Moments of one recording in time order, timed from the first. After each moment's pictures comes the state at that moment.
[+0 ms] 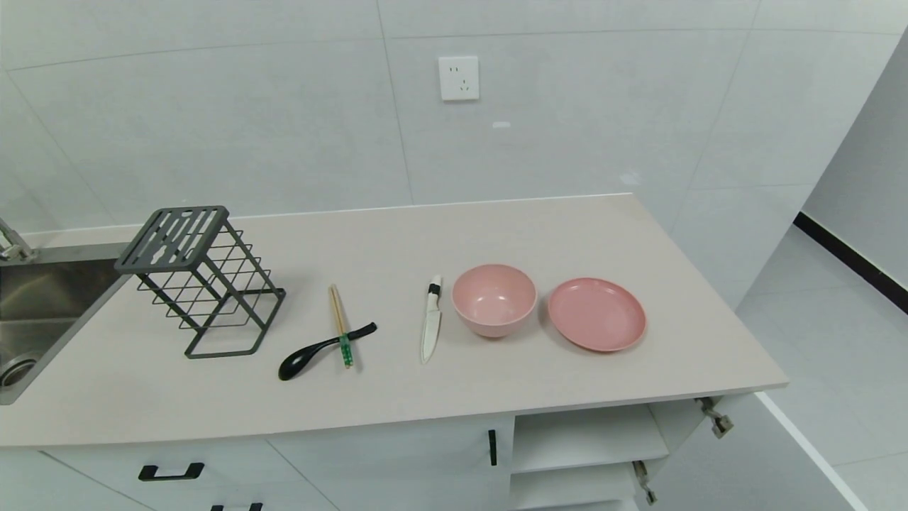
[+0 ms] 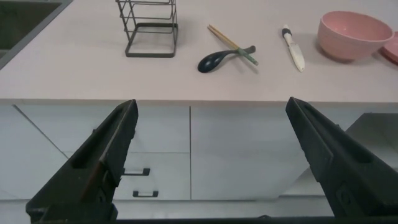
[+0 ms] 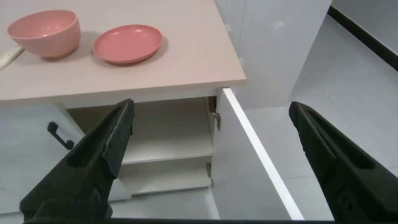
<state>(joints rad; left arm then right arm) 0.00 0.00 0.00 -0.01 0.06 -0.05 0.00 0.00 0.00 0.00 -0.03 0.00</state>
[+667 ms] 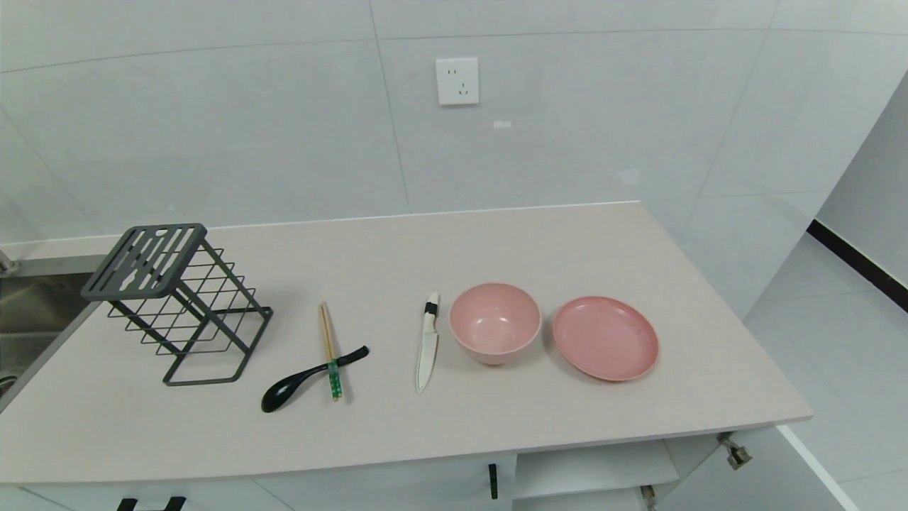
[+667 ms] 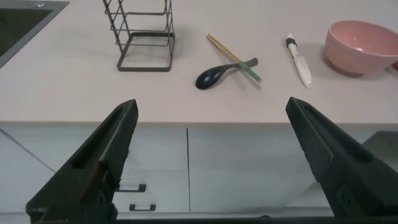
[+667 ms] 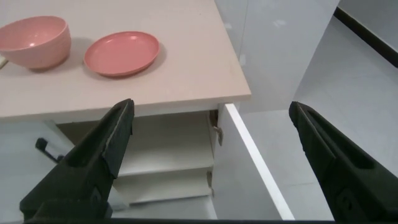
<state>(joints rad) 0.00 0.00 0.00 -0.01 0.06 -0.05 0.00 0.00 0.00 0.00 -0.03 0.00</state>
